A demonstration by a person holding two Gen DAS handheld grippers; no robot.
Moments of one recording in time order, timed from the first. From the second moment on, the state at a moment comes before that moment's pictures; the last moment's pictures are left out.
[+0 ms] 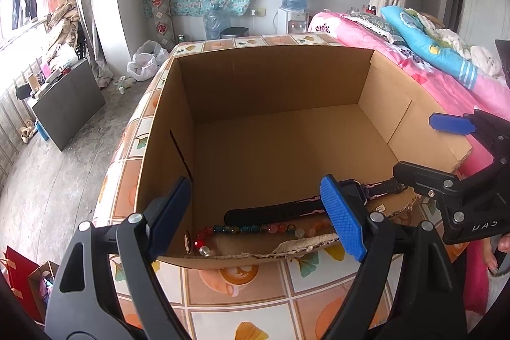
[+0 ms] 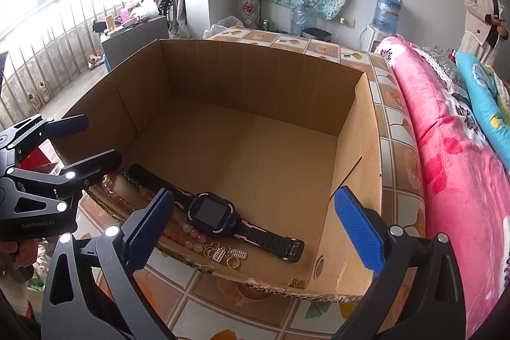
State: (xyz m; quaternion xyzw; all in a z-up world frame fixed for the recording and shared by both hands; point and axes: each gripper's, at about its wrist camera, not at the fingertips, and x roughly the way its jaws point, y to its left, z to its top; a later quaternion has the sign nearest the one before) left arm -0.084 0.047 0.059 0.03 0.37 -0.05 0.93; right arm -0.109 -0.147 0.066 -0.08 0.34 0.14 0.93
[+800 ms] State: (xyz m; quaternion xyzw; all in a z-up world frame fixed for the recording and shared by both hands) left arm -0.085 0.047 0.058 0.03 0.37 -0.05 0.93; right arm -0.110 -0.147 0.066 -0.07 0.34 0.14 0.93
